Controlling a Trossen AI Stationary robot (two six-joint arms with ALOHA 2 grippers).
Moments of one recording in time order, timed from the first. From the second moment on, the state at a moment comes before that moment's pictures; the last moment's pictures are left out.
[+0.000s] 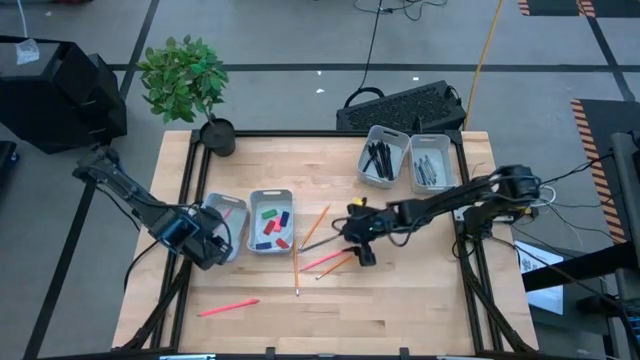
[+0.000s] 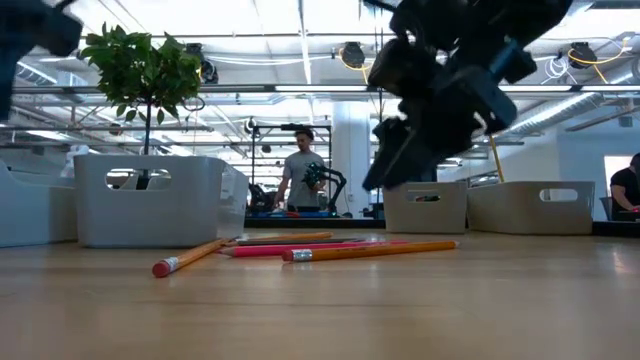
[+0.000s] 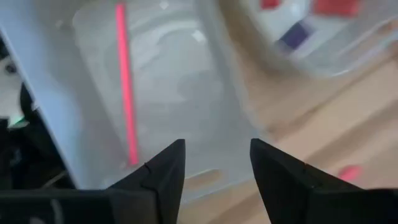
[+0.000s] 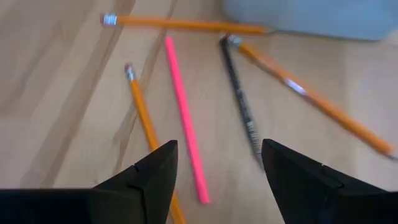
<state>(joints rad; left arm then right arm) -0.64 1.05 0.84 -1.29 -0.17 -1.63 0.10 1.62 0.80 0.02 -0.08 -0.06</state>
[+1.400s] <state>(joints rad) -0.57 1.29 0.94 -0.41 -0.63 -1.16 0.05 2.00 0.75 0.57 -0.36 -0.19</state>
